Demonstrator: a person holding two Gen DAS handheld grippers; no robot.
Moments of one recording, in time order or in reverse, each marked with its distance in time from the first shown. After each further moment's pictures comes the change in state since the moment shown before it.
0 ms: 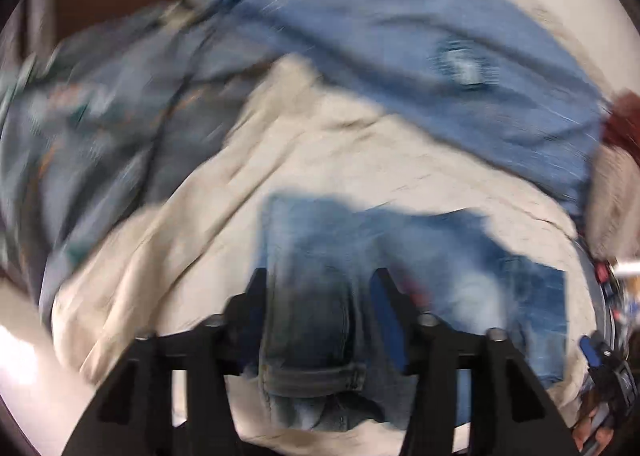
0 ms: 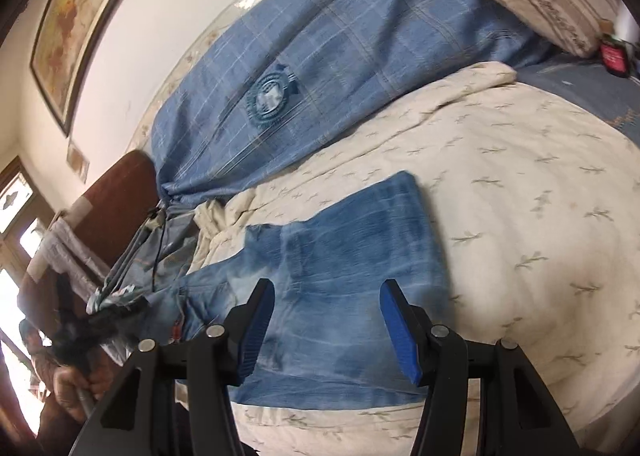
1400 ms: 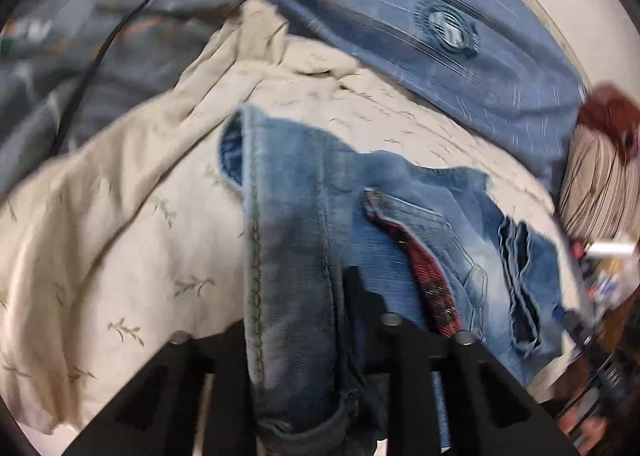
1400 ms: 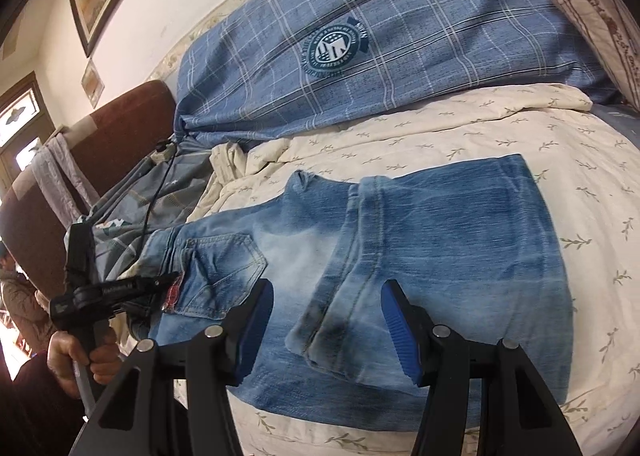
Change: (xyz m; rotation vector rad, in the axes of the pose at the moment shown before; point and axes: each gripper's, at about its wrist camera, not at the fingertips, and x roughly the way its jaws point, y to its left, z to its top) left arm 0.047 -0.011 -0.011 0.077 0.053 -0.172; right arm 0.063 0.068 -0.033 -0.211 0.074 -0.033
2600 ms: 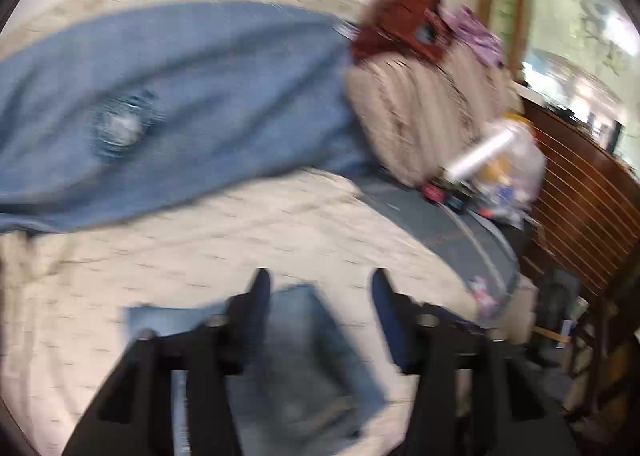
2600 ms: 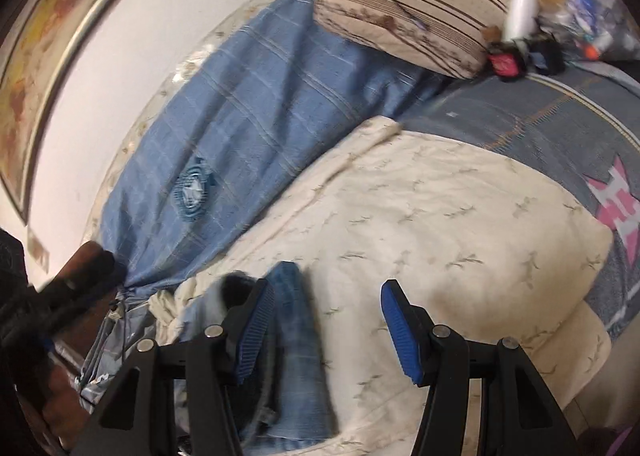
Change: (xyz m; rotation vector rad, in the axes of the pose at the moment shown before) left arm -0.047 -0.330 -0.009 0.573 -0.145 -0.295; right arm -0.122 -0.153 0.013 0.416 -0.296 -0.165
